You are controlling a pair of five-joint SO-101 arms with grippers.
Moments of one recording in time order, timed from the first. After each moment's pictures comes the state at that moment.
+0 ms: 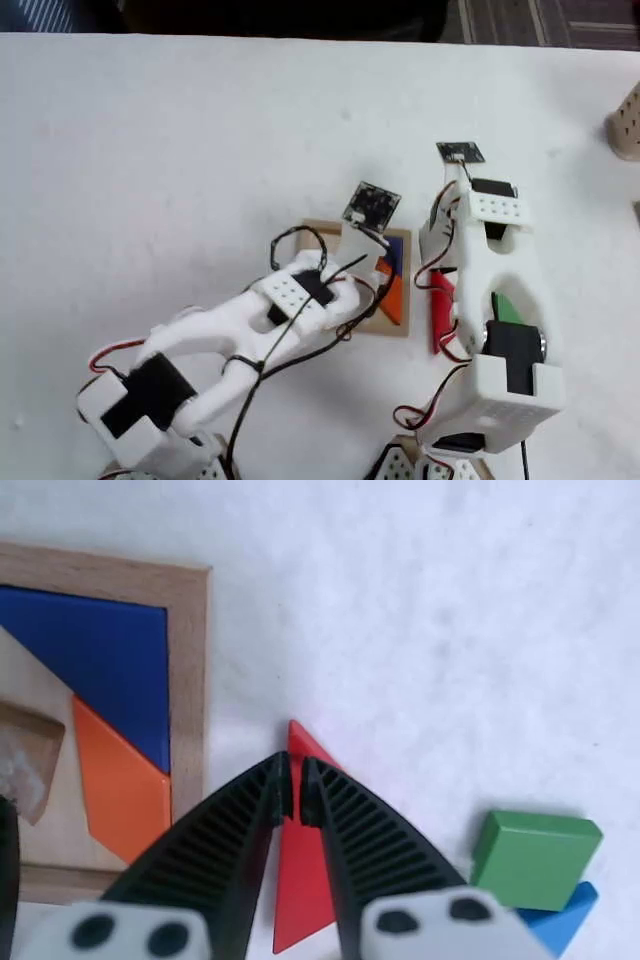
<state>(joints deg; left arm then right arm) 39.4 1.1 42.0 23.1 19.7 4.8 7.7 20.1 67.6 12.3</state>
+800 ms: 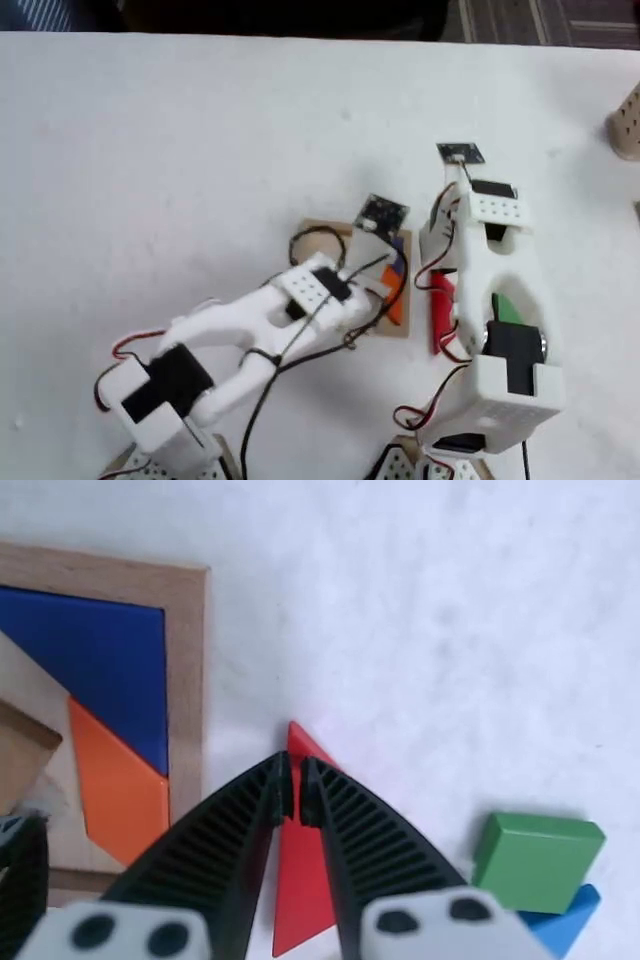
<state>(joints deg) 40.6 6.6 35.3 36.2 22.9 4.8 7.7 20.7 66.9 12.3</state>
